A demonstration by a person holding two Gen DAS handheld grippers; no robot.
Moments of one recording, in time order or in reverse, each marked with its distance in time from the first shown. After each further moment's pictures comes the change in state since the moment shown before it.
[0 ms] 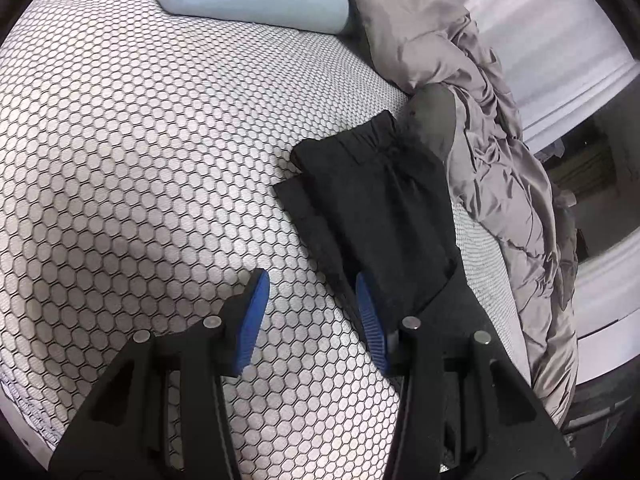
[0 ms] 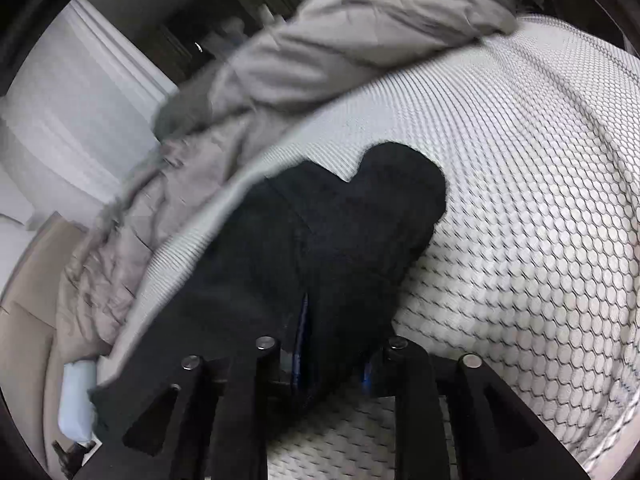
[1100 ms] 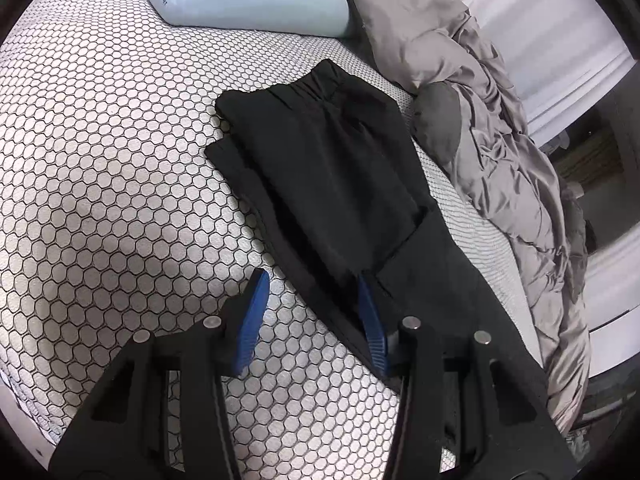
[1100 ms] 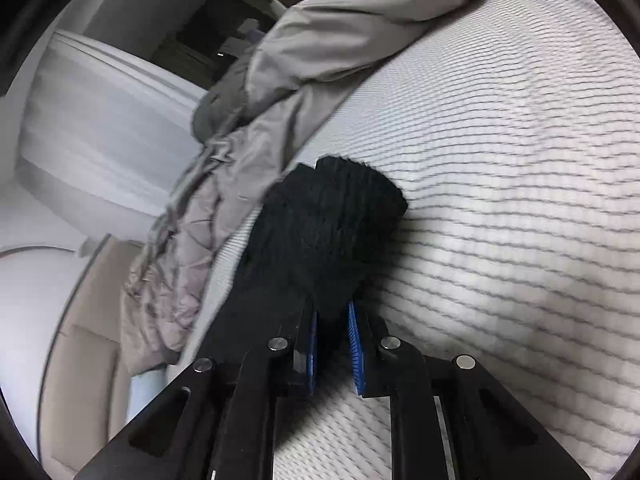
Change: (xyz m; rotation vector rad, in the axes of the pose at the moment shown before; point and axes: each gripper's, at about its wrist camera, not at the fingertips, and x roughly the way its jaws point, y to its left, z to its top) left arm 0.001 -0.001 0.007 0.038 -0.007 0.041; right arm 0.032 0.032 -0.004 0.060 0.048 0.219
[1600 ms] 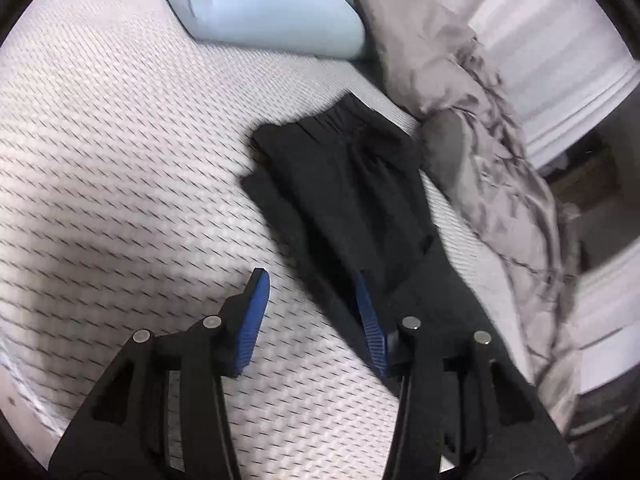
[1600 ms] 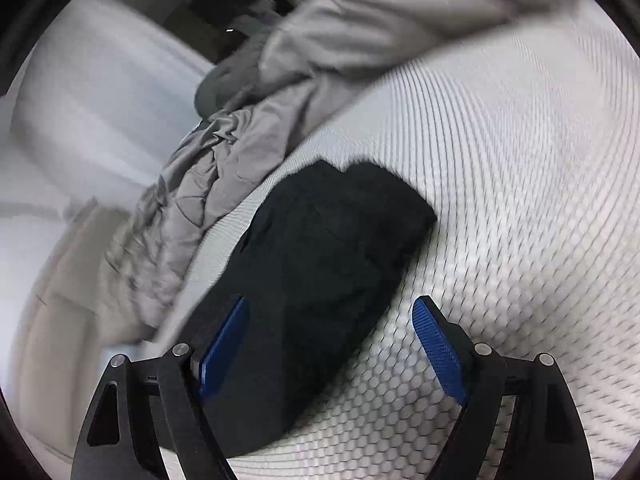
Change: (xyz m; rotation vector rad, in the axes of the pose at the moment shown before) left arm -0.031 0.038 0.017 -0.064 -0.023 -0.071; right arm 0.018 0.014 0.001 0.040 0.082 0.091
